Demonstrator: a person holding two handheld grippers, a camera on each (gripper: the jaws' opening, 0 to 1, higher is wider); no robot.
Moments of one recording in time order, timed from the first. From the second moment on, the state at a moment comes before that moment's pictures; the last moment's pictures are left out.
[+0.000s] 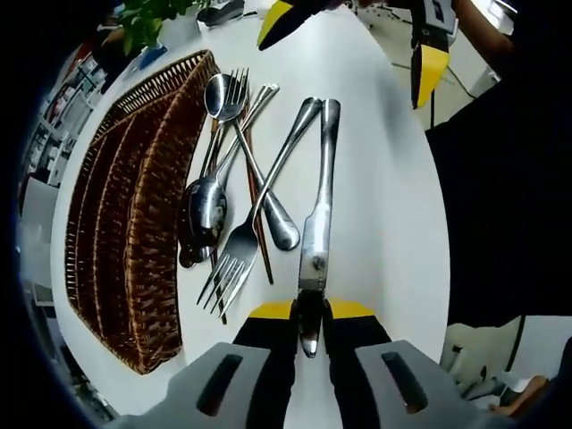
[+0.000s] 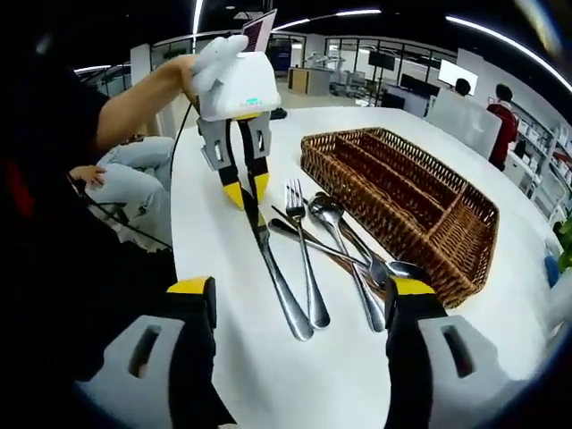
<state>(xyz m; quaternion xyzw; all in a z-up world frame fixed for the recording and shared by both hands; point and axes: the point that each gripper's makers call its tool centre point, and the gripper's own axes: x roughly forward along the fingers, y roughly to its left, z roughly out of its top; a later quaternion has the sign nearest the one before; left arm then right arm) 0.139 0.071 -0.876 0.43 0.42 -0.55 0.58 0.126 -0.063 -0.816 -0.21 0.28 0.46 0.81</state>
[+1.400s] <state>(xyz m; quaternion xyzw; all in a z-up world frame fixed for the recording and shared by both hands) 0.138 0.070 -0.849 0.44 0.42 -0.55 0.58 0.123 -0.002 -0.866 -0.26 0.22 0.61 0.72</state>
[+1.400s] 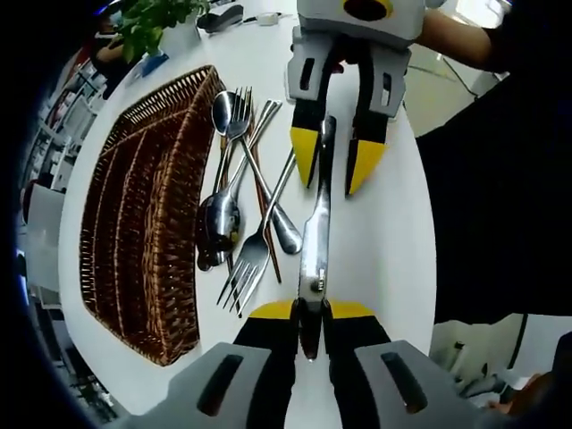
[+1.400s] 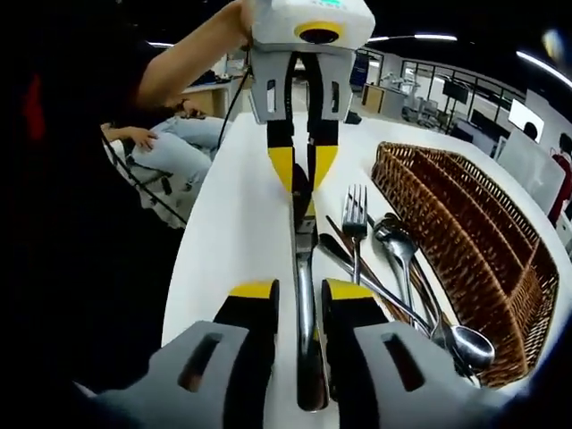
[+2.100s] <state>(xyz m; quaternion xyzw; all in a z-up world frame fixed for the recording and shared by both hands) 0.138 0.072 -0.853 0.46 0.40 -0.56 0.57 0.125 0.001 -0.867 -0.29 0.20 0.61 0.71</state>
